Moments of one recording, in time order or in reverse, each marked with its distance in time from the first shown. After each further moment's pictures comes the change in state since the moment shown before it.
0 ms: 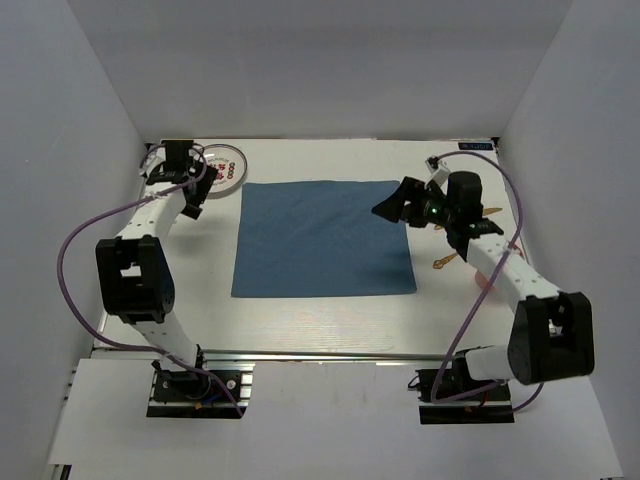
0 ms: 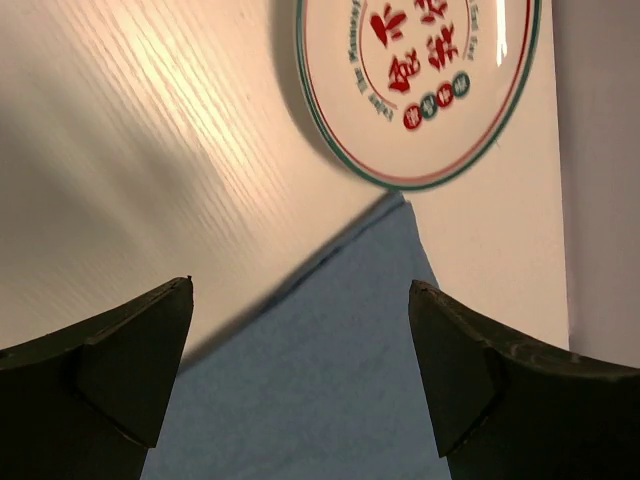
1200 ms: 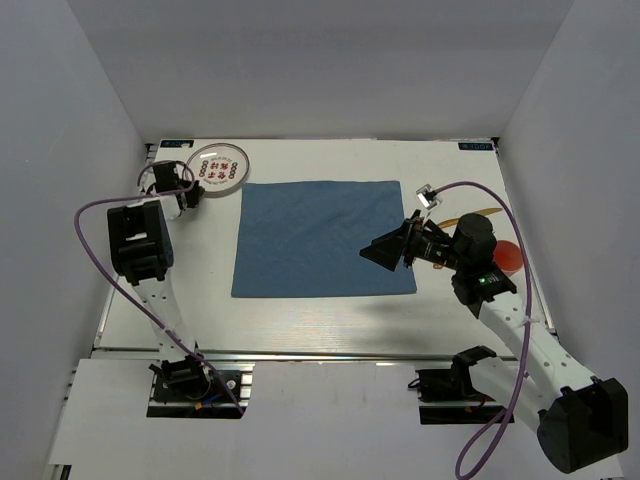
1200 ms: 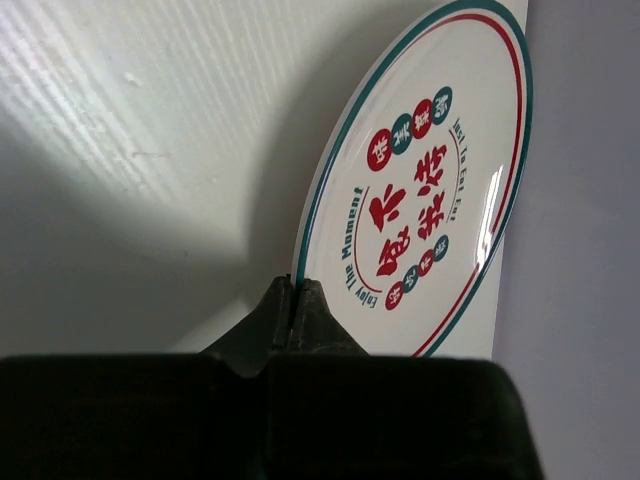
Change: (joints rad) left arm 0.183 0.421 -0.005 0.594 0.236 -0.067; right arm 0.169 -0.458 -0.295 0.188 -0.201 0.126
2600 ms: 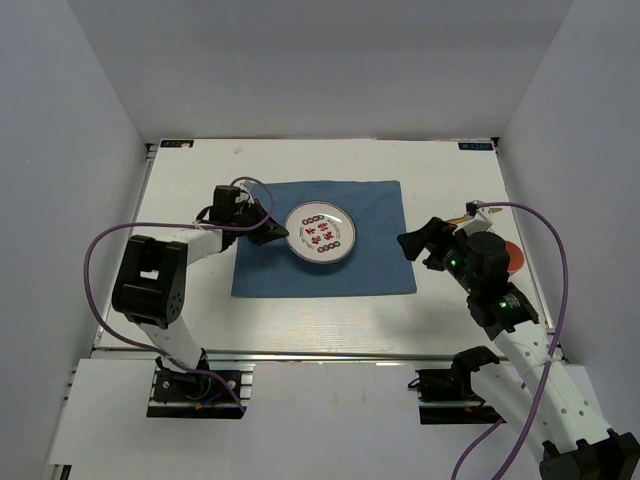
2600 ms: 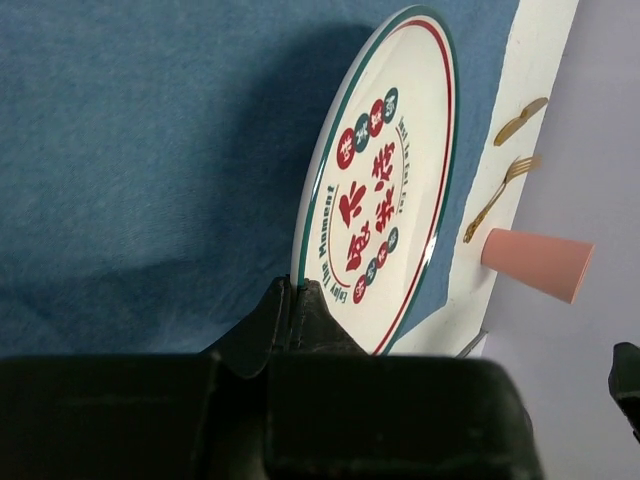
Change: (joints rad) left arm -0.407 -0.440 -0.477 -0.004 0.496 0.345; right arm -0.016 -0.247 -0.005 -0.447 0.737 -0.037
